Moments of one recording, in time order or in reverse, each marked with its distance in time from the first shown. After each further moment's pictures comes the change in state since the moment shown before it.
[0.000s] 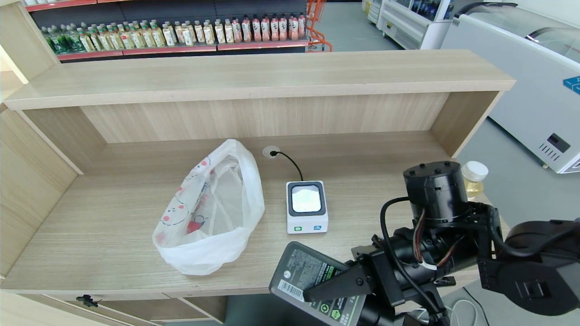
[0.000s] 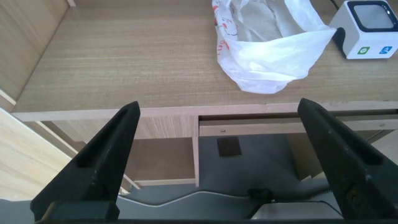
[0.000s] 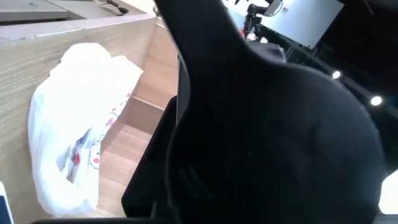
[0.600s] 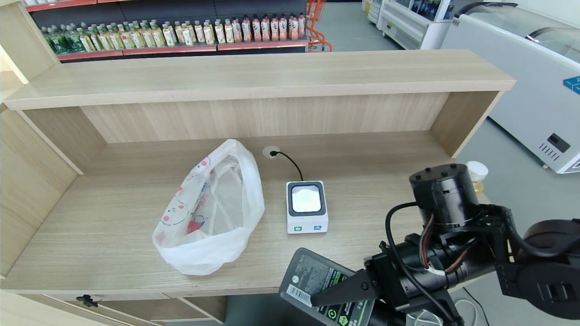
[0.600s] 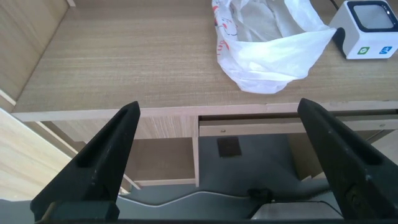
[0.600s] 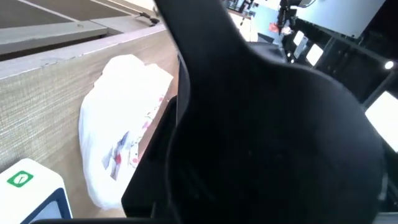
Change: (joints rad) left arm 0.000 0.000 0.000 0.000 0.000 0.000; right arm 0.005 -0.050 0.008 0.138 -0.099 0.059
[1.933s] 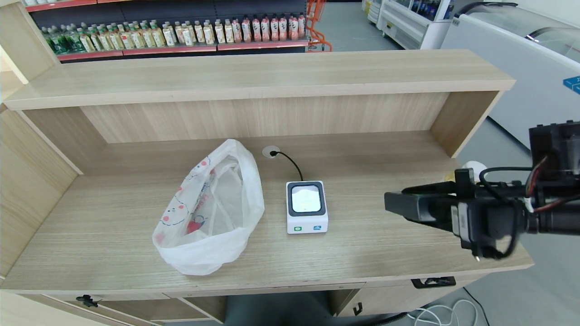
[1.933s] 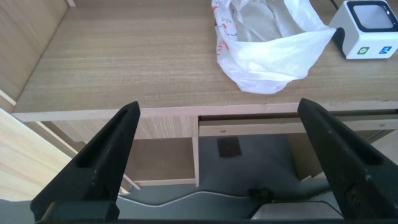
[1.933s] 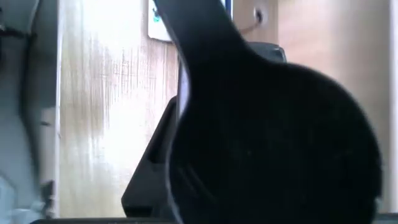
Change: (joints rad) left arm 0.000 0.000 0.000 0.000 0.000 0.000; right arm -0.442 -0.220 -0.020 0.177 -0.346 1.072
